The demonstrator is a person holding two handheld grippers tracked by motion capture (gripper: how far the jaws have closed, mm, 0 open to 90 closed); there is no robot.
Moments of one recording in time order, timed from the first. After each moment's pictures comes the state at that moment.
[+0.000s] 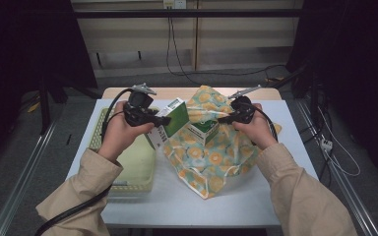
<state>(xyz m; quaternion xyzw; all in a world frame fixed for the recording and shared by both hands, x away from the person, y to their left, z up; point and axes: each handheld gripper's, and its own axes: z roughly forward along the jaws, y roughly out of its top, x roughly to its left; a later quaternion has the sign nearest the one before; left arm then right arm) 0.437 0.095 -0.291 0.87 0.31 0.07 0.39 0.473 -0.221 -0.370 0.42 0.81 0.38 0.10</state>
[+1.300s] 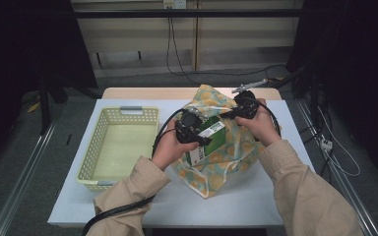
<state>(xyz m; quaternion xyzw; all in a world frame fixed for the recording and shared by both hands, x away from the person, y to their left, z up) 0.438 -0.011 -0.367 0.89 0.27 0.02 0.37 0.473 -0.227 -0.351 0.42 0.81 0.39 0.11</state>
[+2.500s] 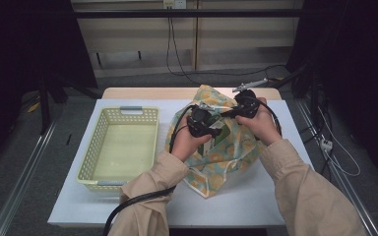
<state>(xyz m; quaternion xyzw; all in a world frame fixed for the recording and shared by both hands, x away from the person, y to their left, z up) 0.466 -0.042 -0.392 0.86 0.29 0.06 0.41 0.474 -0.228 -0.349 0.42 0.81 0.40 0.12</state>
